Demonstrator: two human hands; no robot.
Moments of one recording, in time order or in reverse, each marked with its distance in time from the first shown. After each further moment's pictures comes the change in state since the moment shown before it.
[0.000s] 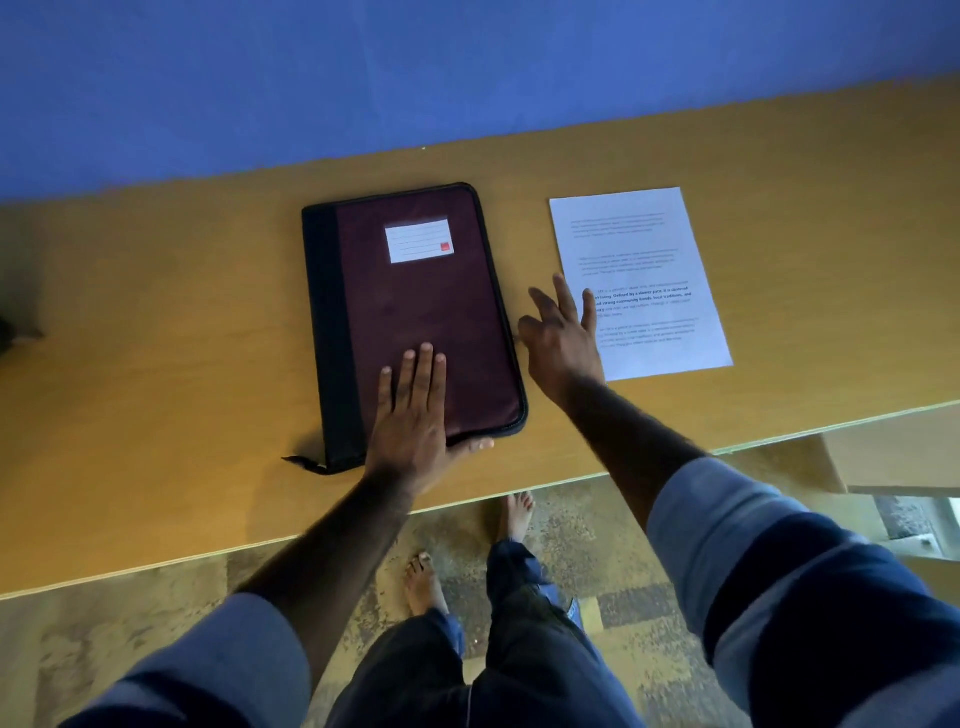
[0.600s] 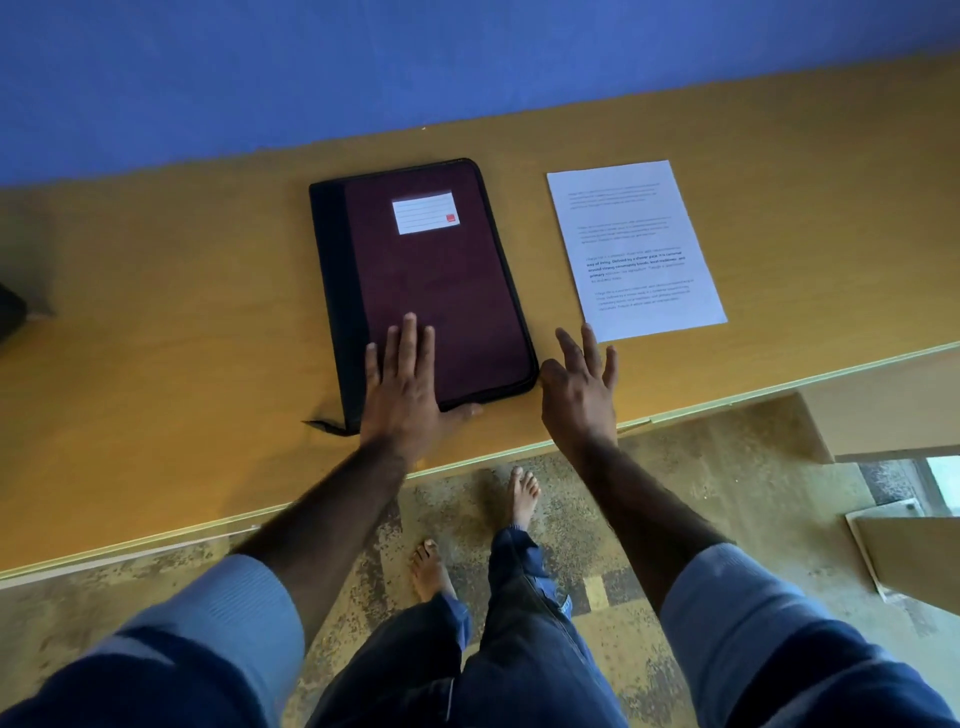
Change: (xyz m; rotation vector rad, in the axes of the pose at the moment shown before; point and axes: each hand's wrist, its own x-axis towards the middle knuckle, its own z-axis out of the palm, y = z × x) left_hand -0.024 -0.025 0.001 -0.048 0.026 -0.056; right_hand -0.121 -0.034 0.024 0.110 0.073 0.212
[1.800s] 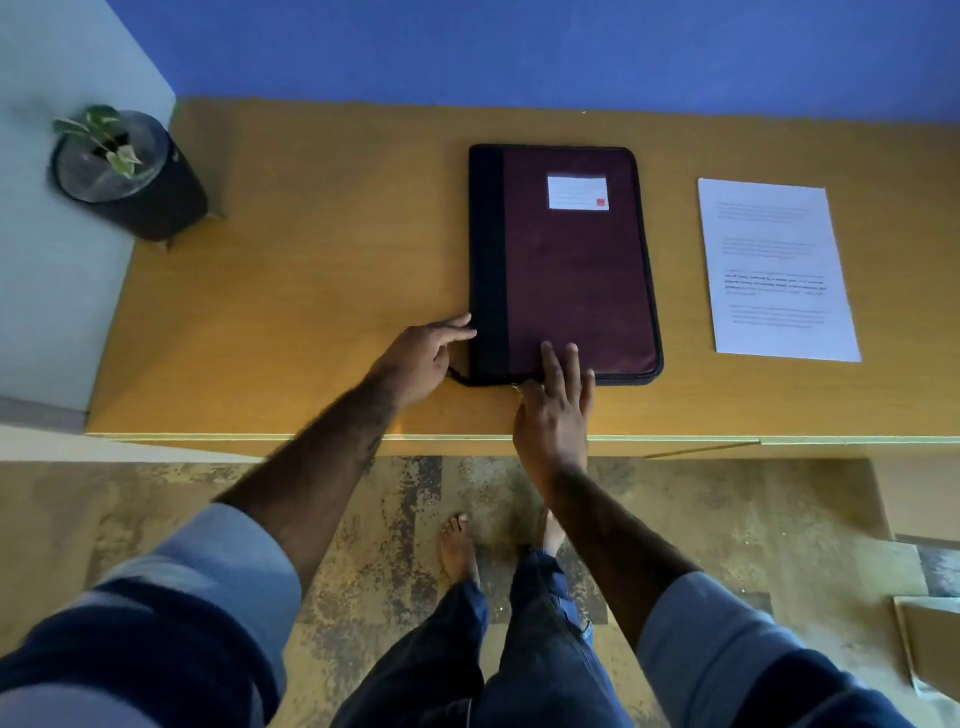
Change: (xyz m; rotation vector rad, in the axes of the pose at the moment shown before) left_hand -0.051 -0.148 -0.030 -0.744 -0.046 0.041; right_hand -0.058 -0.163 0.059 0.085 0.033 -0.189
